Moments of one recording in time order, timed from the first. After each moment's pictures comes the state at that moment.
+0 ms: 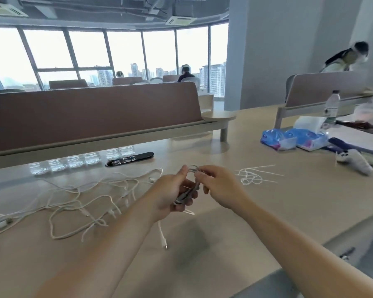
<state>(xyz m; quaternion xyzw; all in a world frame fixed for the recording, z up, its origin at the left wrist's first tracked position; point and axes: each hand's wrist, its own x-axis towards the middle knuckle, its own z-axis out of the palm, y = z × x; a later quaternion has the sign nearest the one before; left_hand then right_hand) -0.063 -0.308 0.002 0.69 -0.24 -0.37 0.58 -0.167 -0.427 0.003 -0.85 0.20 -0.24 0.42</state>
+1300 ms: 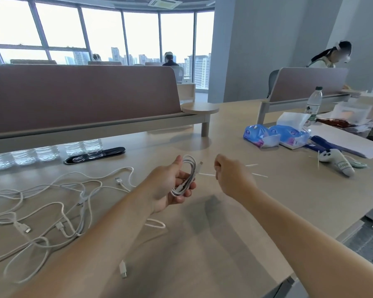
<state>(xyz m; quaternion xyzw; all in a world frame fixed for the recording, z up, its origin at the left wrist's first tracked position) -0.052 -0.394 -0.006 0.65 -0.22 -0.43 0.60 -0.152 -0.571 -0.042 -0.91 0.32 -0.23 0.10</state>
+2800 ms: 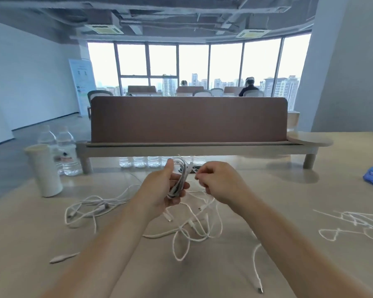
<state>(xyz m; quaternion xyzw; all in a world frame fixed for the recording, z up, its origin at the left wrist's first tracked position) 0.058 -0.154 0.032 0.65 -0.08 -0.19 0.73 -0.012 -0.298 0.052 -0.87 0.11 -0.17 0.46</state>
